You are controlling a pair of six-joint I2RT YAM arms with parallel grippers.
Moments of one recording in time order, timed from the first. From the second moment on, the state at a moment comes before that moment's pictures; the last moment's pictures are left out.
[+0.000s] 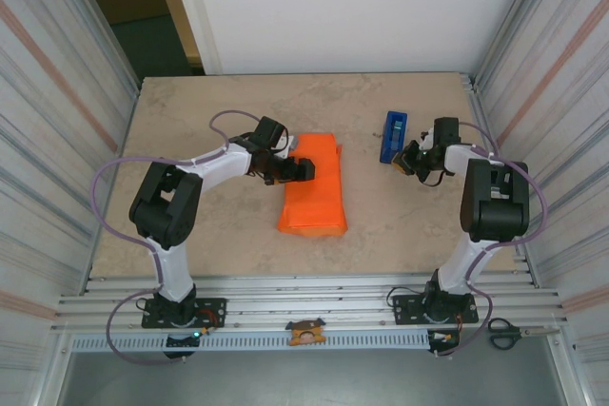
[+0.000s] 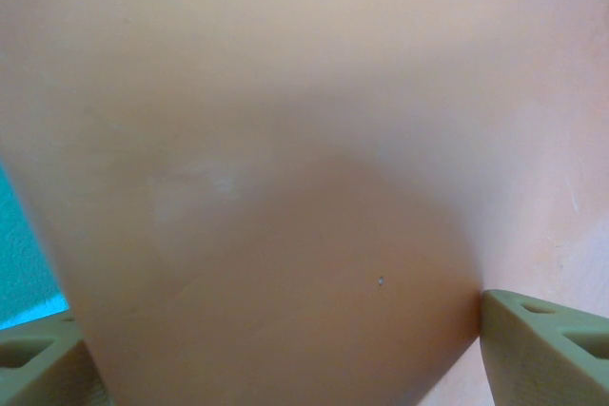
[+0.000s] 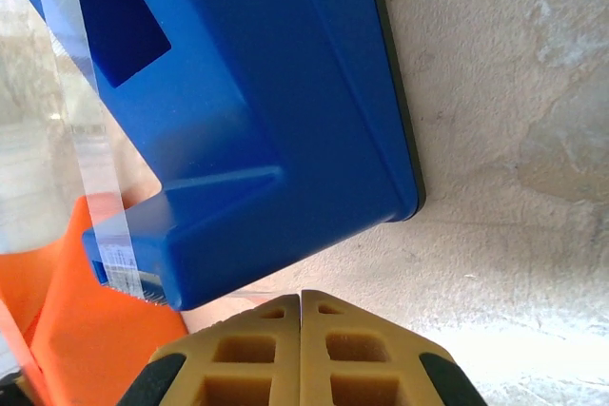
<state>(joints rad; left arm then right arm) -0.53 1.89 1.25 -0.43 0.40 -0.44 -0.09 1.80 1.03 -0.32 -0.54 0.62</state>
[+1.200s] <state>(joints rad) -0.53 1.90 1.25 -0.41 0.41 -0.44 -0.14 1.66 1.02 -0.52 -0.56 0.50</state>
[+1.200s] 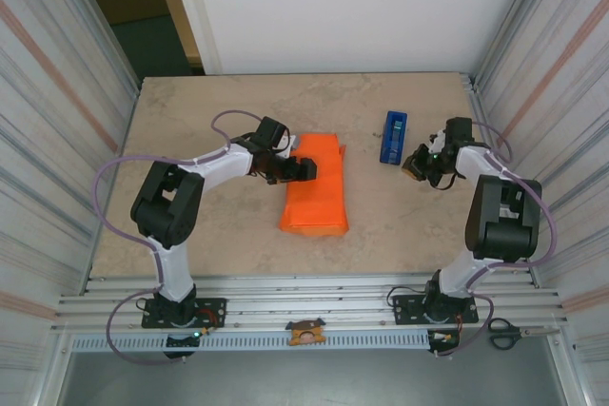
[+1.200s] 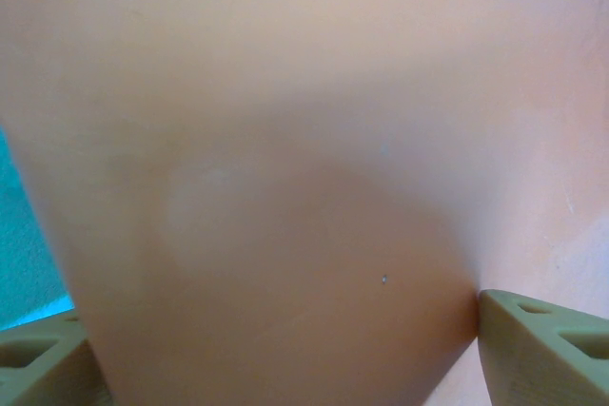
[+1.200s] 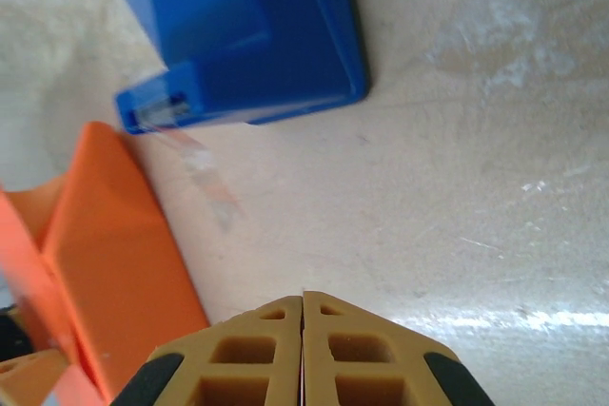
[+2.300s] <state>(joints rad) -0.53 1.90 1.25 -0.41 0.41 -0.44 0.13 1.67 1.15 -0.63 -1.04 0.13</state>
